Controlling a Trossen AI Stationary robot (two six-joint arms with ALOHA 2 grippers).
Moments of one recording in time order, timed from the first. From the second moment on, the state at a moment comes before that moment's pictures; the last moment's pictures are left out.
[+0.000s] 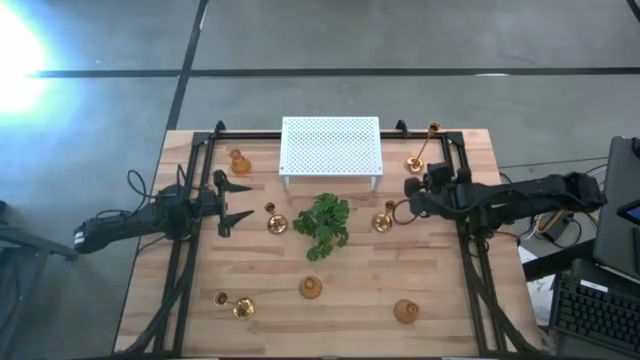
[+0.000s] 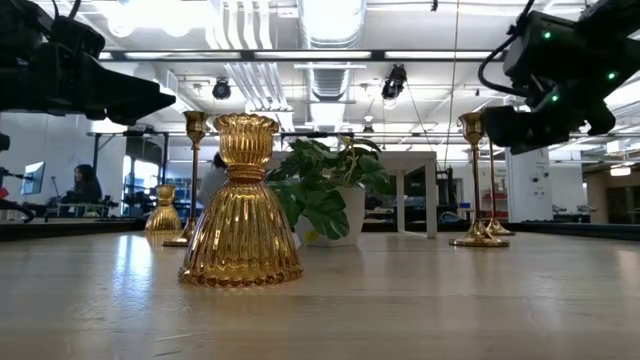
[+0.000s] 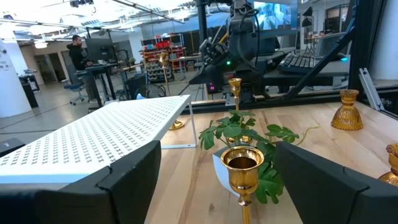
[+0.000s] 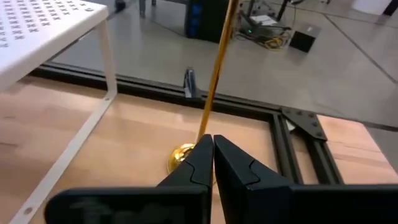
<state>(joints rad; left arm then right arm) 0.21 0.01 0.01 0.02 0.06 0.14 -0.06 0.97 0.47 -0.73 1.15 1.09</state>
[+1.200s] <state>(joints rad) 0.21 0.01 0.01 0.02 0.06 0.14 -0.37 0.64 0.45 -0.43 0.79 0.37</state>
